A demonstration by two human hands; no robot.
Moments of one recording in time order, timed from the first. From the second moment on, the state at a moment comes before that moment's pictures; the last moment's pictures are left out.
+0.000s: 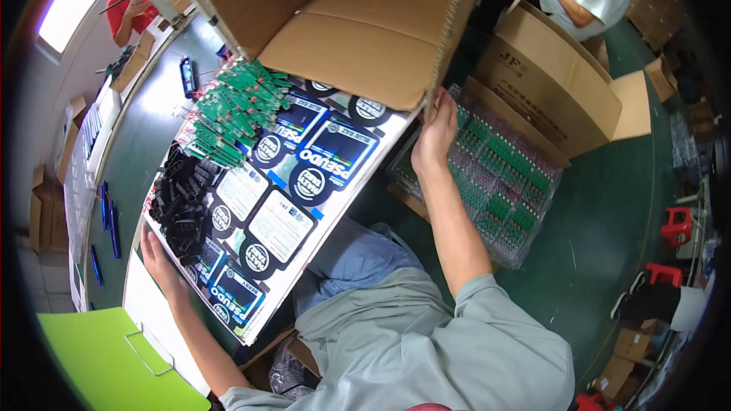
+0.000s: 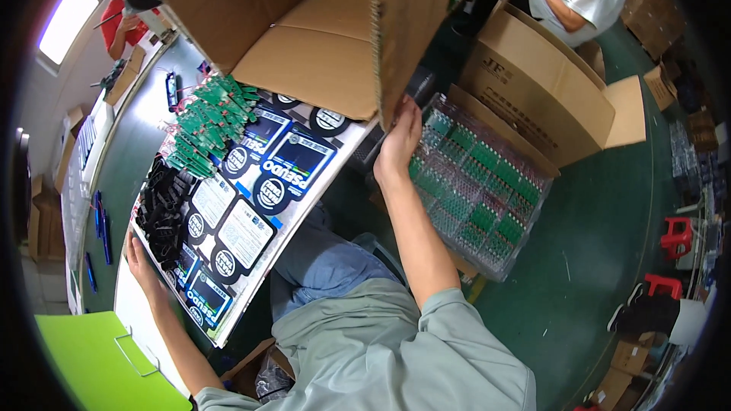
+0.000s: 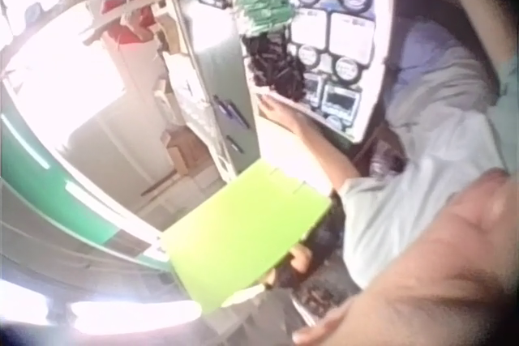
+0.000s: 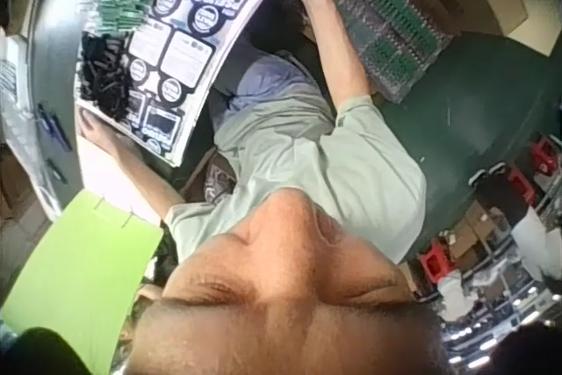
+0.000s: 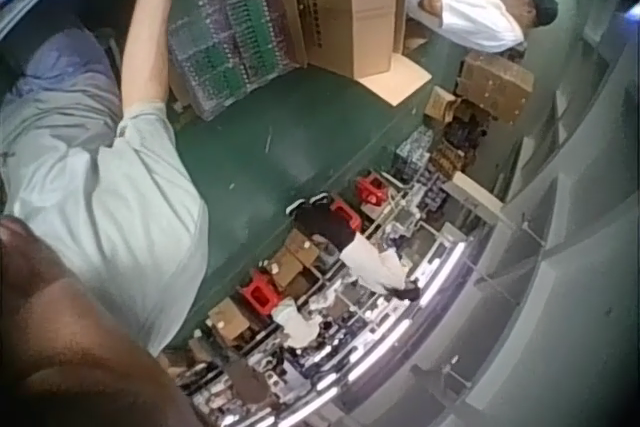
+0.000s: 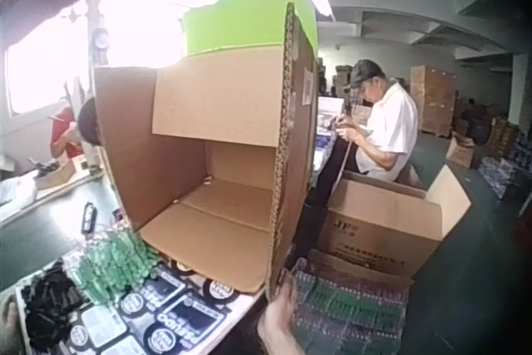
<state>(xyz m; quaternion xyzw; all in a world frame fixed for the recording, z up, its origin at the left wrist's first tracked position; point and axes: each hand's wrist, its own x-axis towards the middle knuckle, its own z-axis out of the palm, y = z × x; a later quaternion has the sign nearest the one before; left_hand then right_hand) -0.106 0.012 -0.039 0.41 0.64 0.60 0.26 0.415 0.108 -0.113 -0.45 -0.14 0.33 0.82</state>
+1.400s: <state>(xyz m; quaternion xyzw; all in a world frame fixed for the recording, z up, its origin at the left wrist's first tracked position) -0.021 -0.077 -0.032 0.49 0.67 0.52 0.21 0.445 0.131 -0.102 -0.44 -0.19 0.34 0.81</state>
